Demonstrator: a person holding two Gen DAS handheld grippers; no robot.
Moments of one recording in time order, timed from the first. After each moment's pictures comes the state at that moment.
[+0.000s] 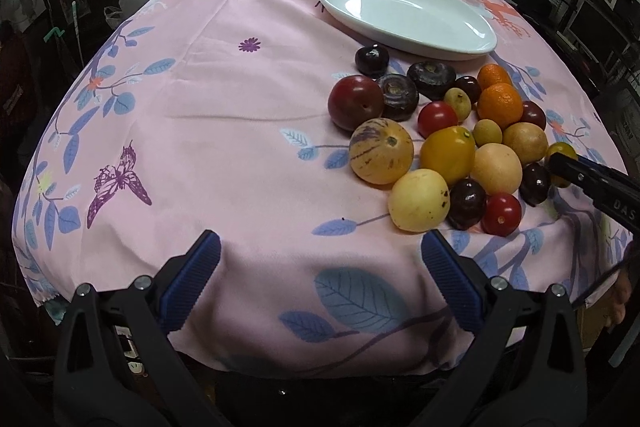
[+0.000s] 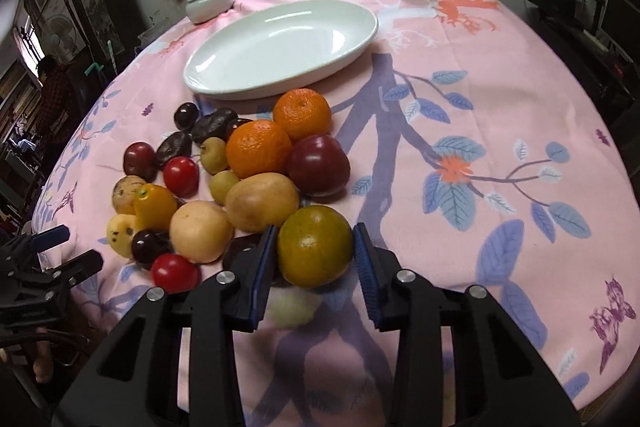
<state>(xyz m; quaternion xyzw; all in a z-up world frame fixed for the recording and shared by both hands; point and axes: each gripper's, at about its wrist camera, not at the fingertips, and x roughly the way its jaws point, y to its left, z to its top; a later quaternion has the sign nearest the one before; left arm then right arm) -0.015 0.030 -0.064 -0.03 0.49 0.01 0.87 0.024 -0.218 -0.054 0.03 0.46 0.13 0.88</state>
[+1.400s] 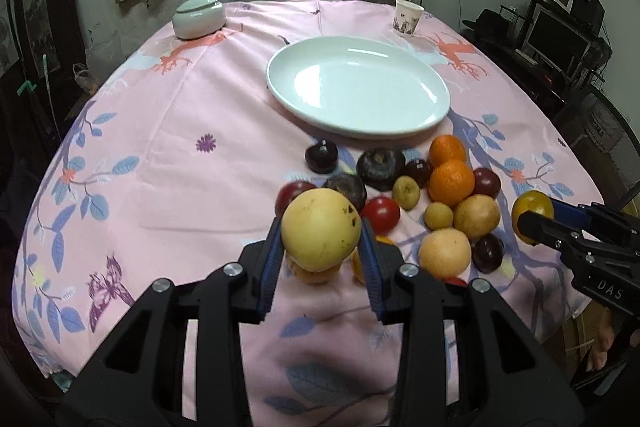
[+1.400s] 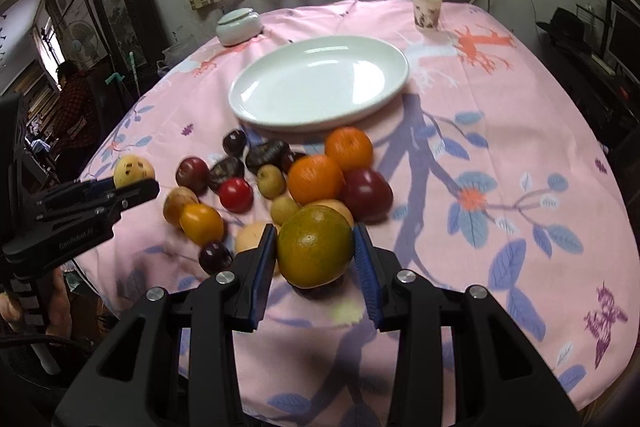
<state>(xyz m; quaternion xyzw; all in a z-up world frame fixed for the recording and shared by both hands) 0.022 0.013 -0.011 0.00 0.41 -0.06 0.91 0.016 -0.198 -0.015 0.03 0.42 0.17 0.89</state>
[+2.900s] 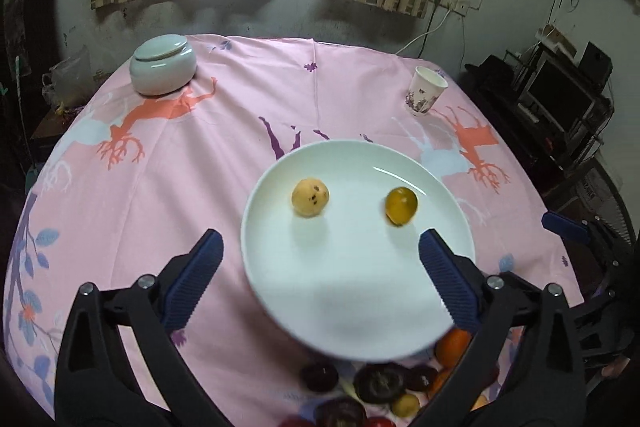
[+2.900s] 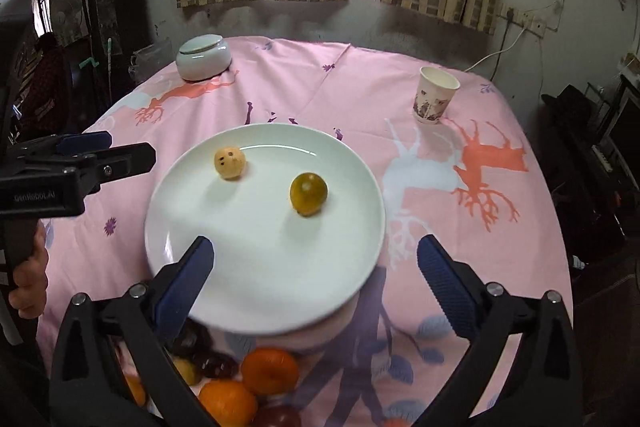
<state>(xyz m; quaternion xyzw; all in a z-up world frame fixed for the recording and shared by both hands) 0.197 0.026 0.028 -0.07 0.40 -0.09 0.91 0.173 -0.182 0.030 -0.06 0.39 0.14 0.91</state>
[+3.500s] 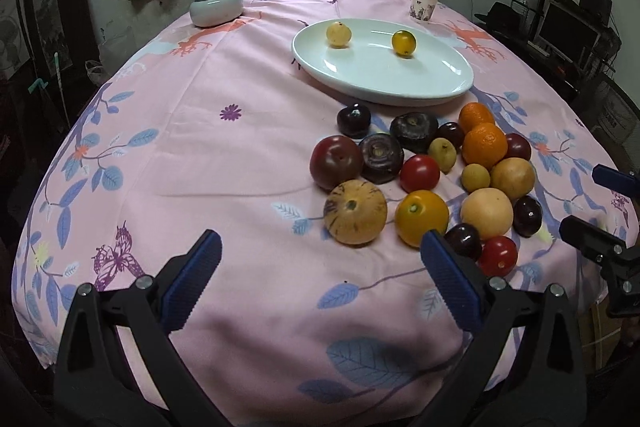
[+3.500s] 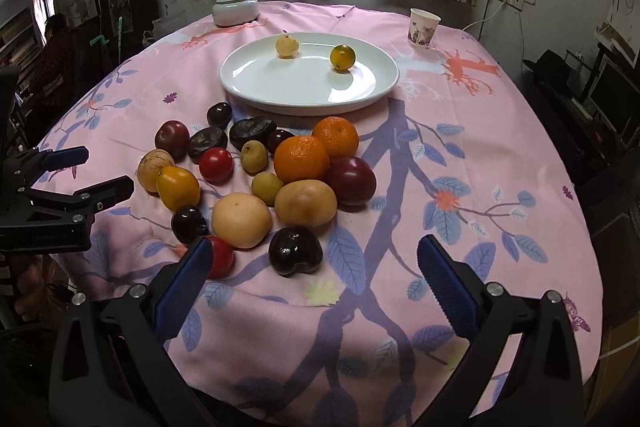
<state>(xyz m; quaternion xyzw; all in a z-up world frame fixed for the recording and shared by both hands) 0.000 0.035 -0.048 0.01 0.42 -0.04 0.91 -0.003 -0.184 -0.031 -0.05 0.41 0.13 0.90</state>
